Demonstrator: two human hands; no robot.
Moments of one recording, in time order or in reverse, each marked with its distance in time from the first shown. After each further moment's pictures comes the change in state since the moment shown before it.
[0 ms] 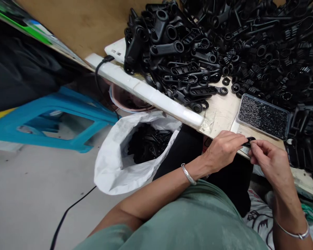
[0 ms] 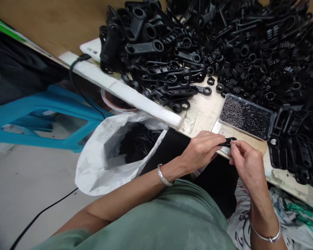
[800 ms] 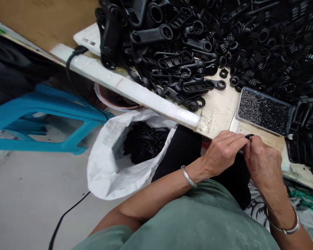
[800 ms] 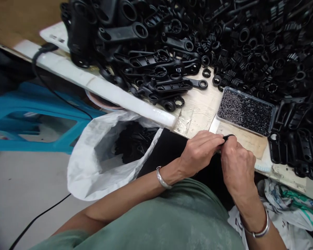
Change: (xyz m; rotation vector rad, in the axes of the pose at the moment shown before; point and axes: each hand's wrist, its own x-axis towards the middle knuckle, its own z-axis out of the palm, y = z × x) left_hand -0.003 0.001 0.005 0.022 0.061 -0.006; right_hand -0.008 -0.020 0.027 -0.937 0.202 -0.296
